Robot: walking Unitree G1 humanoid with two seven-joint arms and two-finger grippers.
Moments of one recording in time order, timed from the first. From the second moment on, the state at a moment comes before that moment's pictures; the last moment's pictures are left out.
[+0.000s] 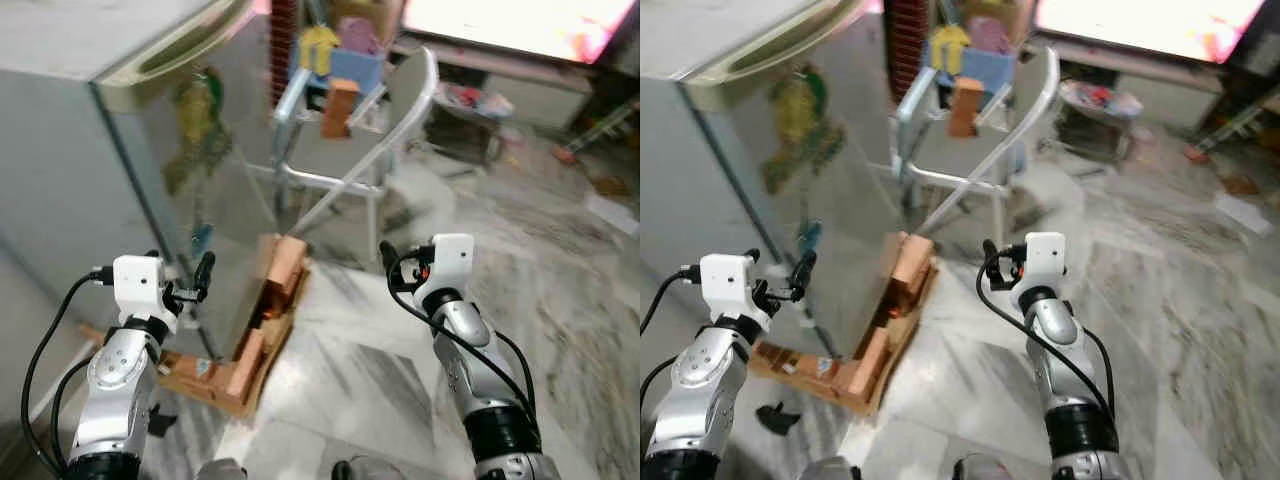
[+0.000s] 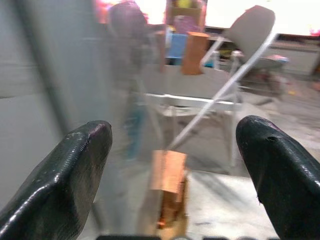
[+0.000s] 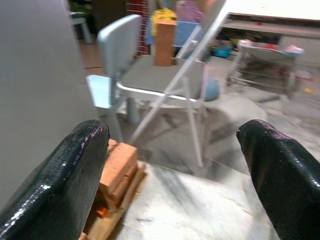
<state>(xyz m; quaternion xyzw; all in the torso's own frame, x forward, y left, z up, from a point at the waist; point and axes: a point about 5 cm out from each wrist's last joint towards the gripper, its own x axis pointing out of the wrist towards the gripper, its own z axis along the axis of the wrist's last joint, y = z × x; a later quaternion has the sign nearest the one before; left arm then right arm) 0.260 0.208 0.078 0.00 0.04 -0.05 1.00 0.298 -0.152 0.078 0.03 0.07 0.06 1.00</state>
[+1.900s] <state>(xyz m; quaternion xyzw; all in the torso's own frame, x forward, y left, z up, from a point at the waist) 0.265 0.197 0.078 0.00 0.03 -0.08 1.00 0.298 -0.150 0.082 0.03 0.07 0.07 1.00</state>
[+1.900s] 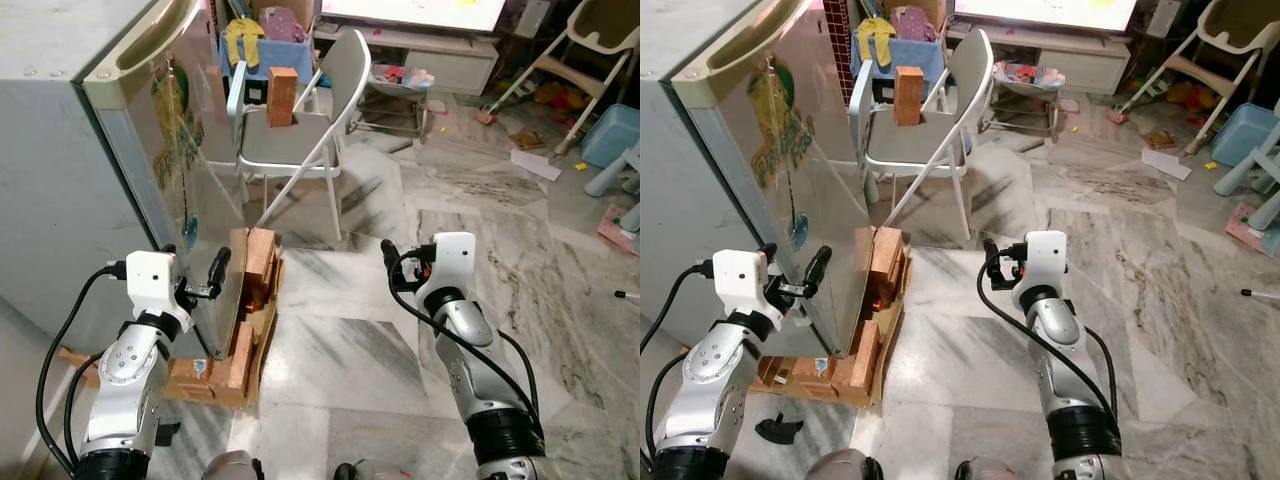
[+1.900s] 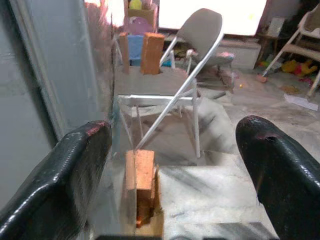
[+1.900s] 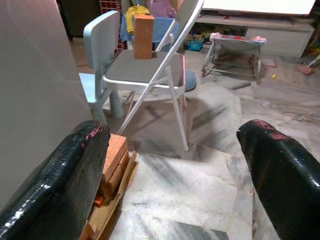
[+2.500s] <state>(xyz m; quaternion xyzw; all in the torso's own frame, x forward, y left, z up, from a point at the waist) 0.313 0.217 0.081 0.00 0.04 -0.02 1.00 0.278 -0.149 0.095 0.02 0.08 0.09 0.99</state>
